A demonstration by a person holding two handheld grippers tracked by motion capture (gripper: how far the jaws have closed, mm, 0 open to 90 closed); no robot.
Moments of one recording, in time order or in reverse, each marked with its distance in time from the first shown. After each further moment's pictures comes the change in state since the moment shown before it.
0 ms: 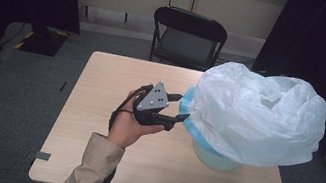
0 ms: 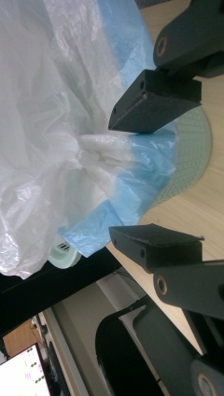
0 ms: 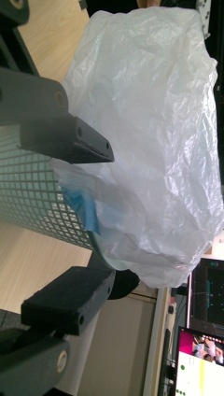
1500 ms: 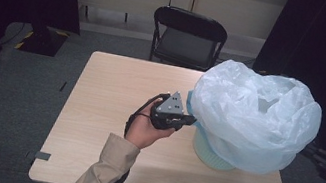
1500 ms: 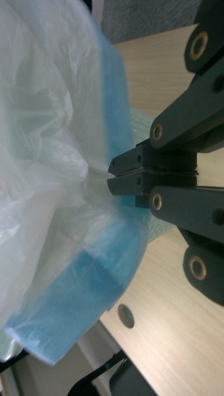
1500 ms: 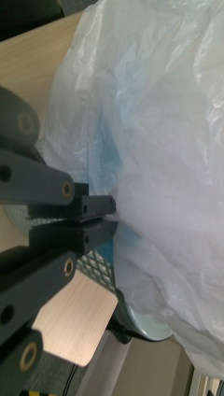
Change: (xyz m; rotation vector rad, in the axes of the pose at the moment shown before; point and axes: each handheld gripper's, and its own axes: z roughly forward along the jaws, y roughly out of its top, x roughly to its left) left arm -0.007 -0.022 0.047 0.117 -0.152 -0.064; right arm 0.004 -0.013 0.055 0.216 0.119 -0.070
